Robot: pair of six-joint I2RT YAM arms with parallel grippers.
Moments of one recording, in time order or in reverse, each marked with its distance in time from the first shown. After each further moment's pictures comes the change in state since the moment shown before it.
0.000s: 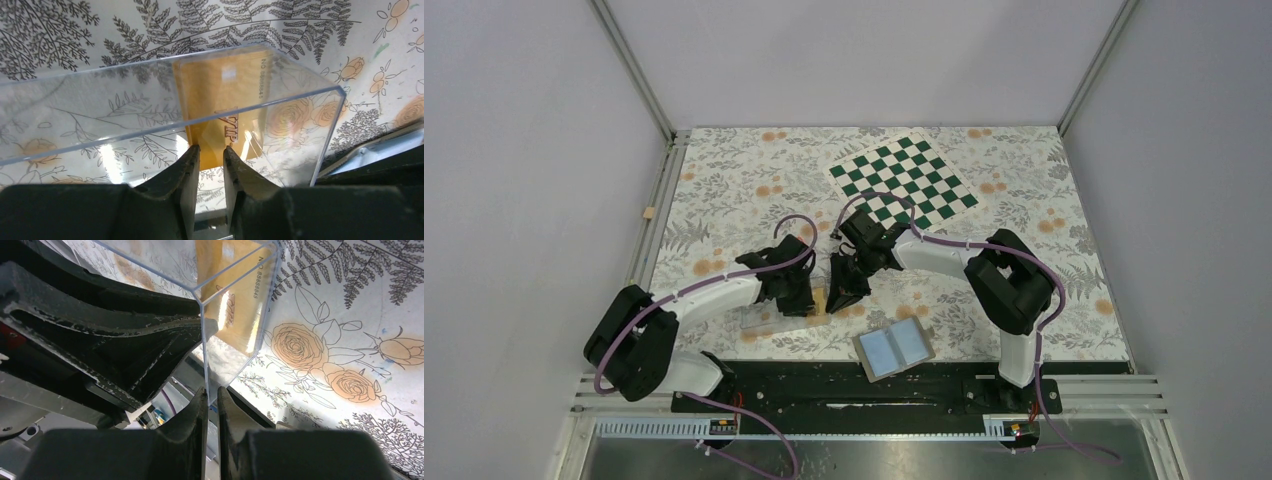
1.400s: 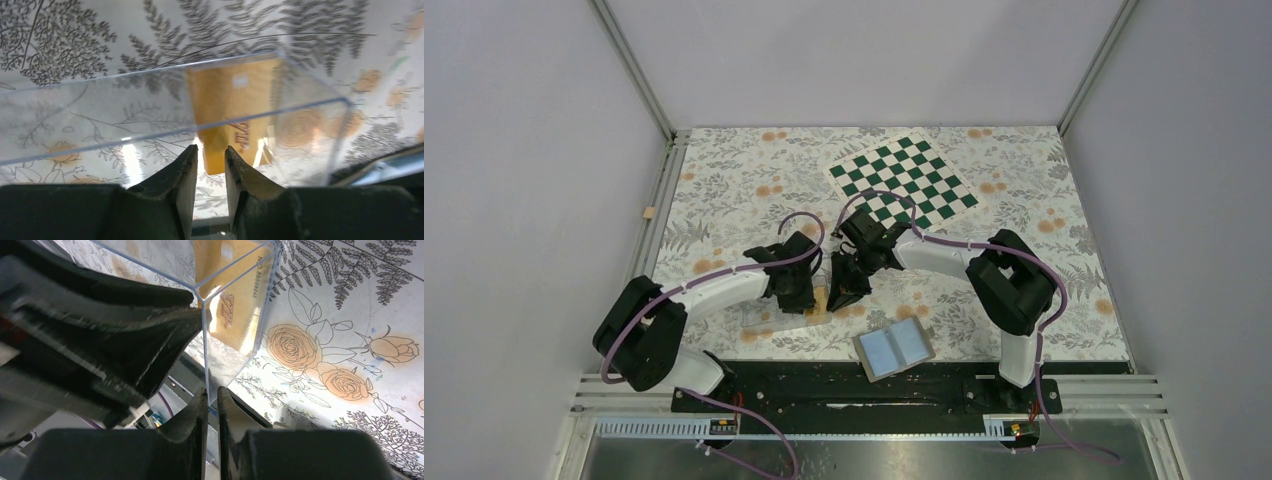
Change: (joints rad) left arm -0.024 0.050 0.065 -0.049 -0.073 0.021; right arm 0.000 -0.008 0.001 -0.005 0.025 0.000
